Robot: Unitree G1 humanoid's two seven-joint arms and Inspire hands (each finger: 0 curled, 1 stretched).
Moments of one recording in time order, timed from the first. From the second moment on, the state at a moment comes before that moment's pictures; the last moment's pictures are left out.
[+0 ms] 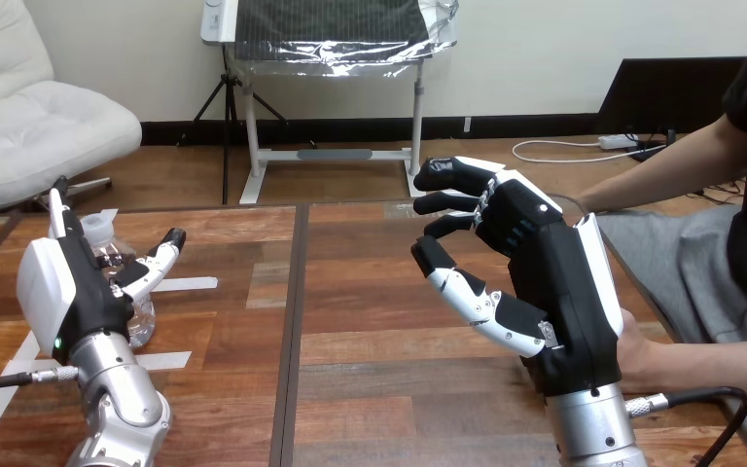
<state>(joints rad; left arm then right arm) -0.54 0.26 0.08 1.14 0.36 -0.35 0.69 0.03 -0.01 0.11 0.13 -0.04 -0.70 0.09</state>
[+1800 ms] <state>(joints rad) -0.59 0.31 0.05 1.23 0.30 -0.21 0.66 0.03 -0.01 0.10 0.13 -0.04 -0.70 0.09</state>
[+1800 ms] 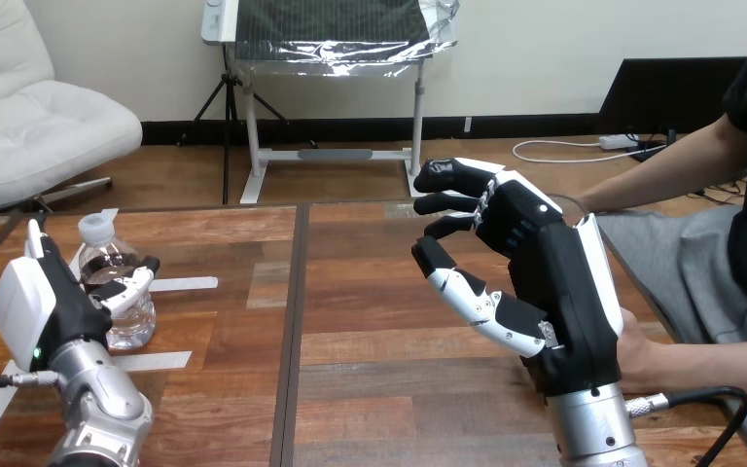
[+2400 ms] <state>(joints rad) -0.61 0.32 0.04 1.24 0.31 -0.18 0.64 0.03 -0.01 0.10 0.13 -0.04 -0.70 0.09</state>
